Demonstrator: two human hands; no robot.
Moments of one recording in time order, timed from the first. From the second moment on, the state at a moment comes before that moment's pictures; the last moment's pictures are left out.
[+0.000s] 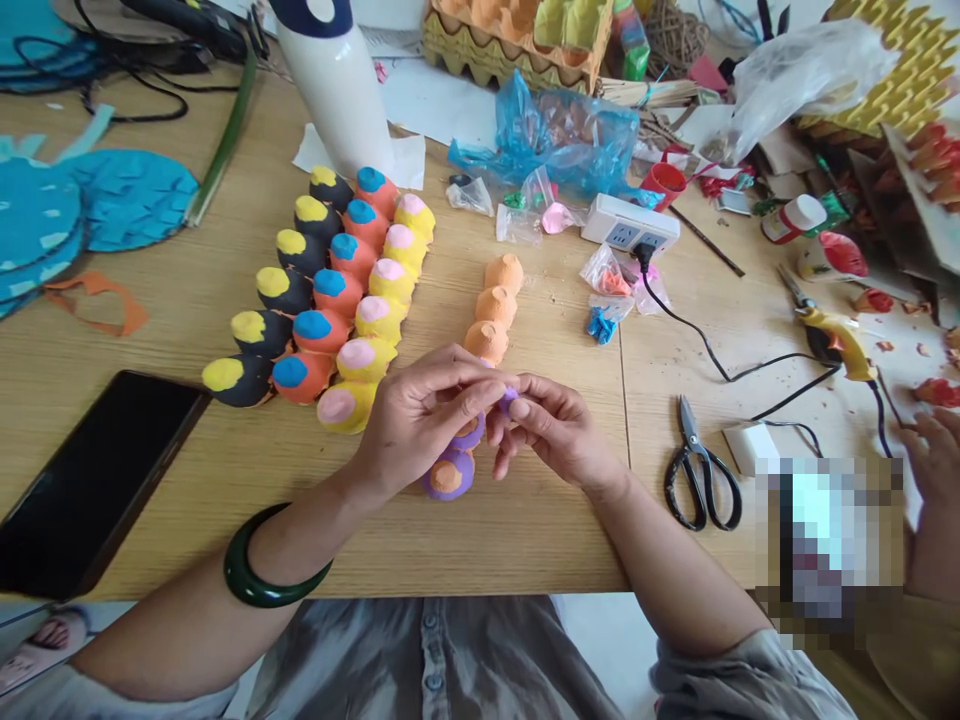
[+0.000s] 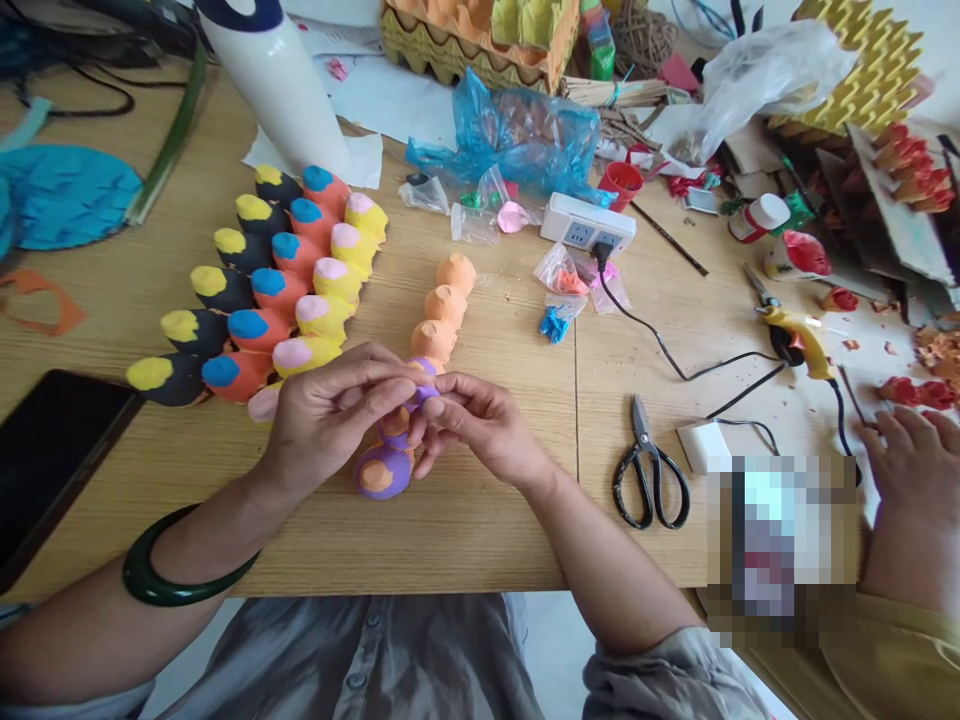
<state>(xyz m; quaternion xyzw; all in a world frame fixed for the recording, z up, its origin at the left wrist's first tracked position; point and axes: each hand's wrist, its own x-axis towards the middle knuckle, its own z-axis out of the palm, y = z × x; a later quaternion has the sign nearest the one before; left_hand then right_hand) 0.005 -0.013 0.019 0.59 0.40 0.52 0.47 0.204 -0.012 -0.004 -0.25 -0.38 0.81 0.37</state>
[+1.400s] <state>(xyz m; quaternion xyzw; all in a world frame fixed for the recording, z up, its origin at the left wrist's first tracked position) 0.007 -0.012 0.012 0.58 0.42 0.52 0.47 0.203 -0.011 -0.003 -0.28 -0.38 0.80 0.36</state>
